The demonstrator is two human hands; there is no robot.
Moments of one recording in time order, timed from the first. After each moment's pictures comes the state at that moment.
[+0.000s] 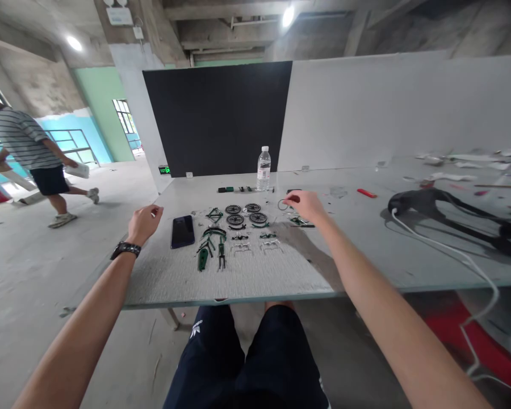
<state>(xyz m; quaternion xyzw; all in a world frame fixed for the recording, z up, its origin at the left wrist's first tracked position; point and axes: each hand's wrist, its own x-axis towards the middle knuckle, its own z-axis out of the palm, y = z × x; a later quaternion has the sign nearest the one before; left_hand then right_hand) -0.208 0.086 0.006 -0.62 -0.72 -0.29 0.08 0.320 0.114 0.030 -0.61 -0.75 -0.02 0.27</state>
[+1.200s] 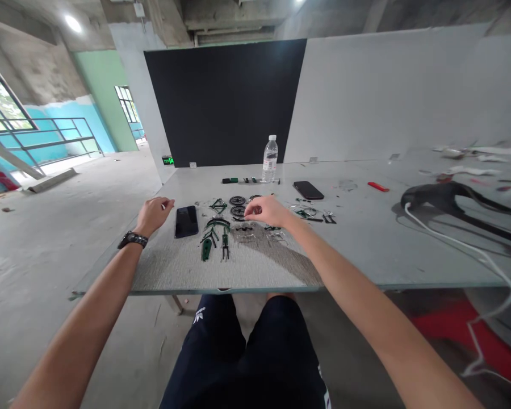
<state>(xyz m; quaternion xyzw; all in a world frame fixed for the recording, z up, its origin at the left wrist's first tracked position) -0.203 0.088 0.001 -0.70 -0.66 -0.27 0.09 0.204 0.078 0.032 -0.37 -0.88 0.17 0.25</state>
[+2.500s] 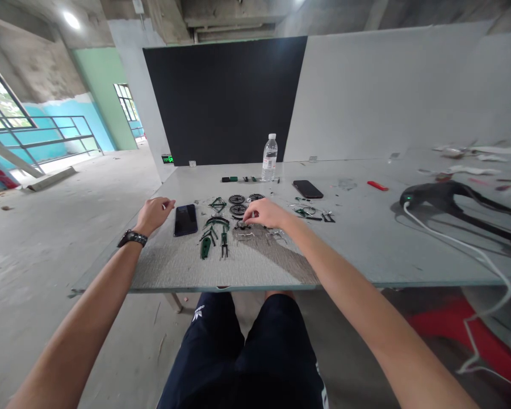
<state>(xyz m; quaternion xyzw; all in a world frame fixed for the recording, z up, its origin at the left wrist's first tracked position) -0.199 0.084 0.001 -0.71 -0.65 -0.26 0.09 0.201 0.083 0.025 -0.37 -0.90 0.19 0.15</state>
